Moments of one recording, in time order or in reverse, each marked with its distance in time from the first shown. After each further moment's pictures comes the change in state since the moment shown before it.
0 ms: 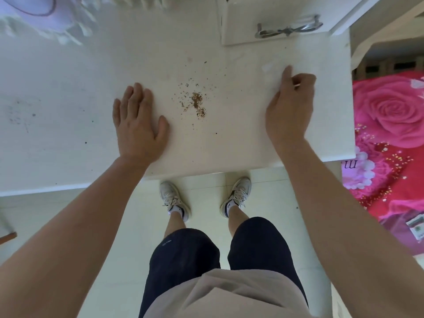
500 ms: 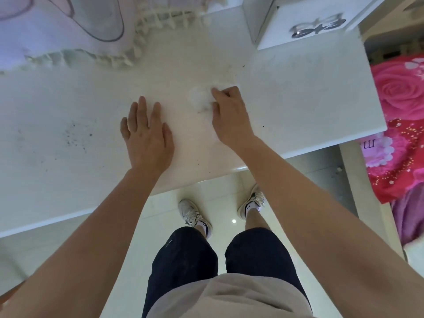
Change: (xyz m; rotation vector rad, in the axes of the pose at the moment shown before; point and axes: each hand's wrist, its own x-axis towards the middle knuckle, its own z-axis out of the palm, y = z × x) left_hand -0.004 -0.091 -0.044 0.037 -0.127 0.011; right_hand -0.068 -0.183 0.058 0.293 -0.185 -0.137
